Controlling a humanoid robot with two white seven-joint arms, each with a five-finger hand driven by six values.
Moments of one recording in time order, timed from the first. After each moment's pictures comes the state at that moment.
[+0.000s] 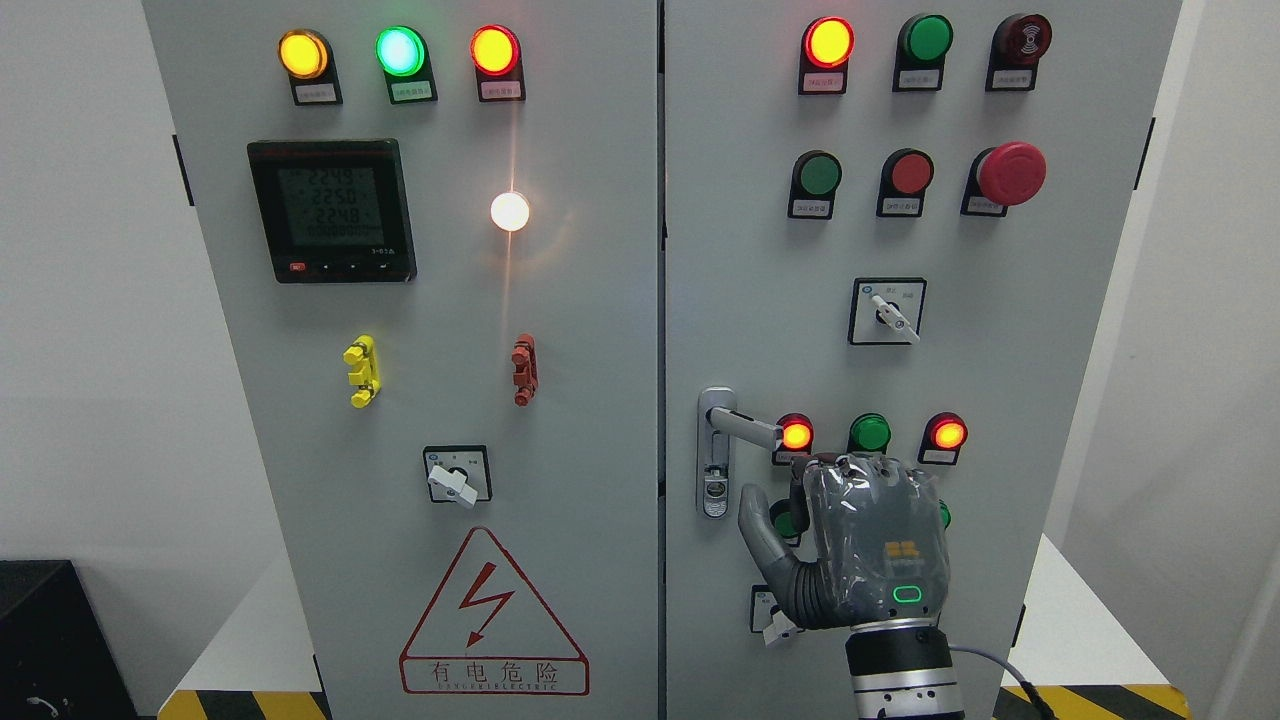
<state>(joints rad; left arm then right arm) 0.00 -0.11 -0.13 0.00 0.16 -0.11 0.00 -0.34 0.13 0.20 -1.90 1.45 0.10 -0.04</state>
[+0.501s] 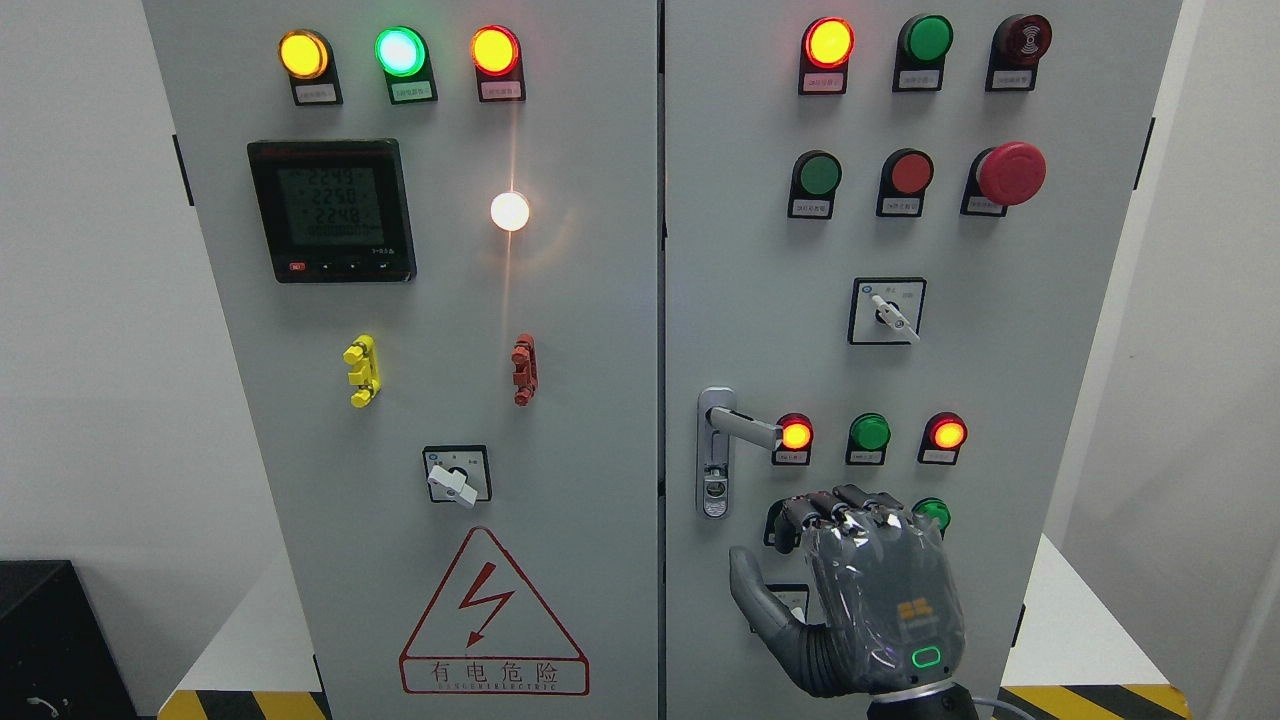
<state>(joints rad) 0.00 -0.11 -0.13 0.00 0.16 -0.11 0.00 -0.21 0.13 0.07 -2.01 1.41 -0.24 -0.07</state>
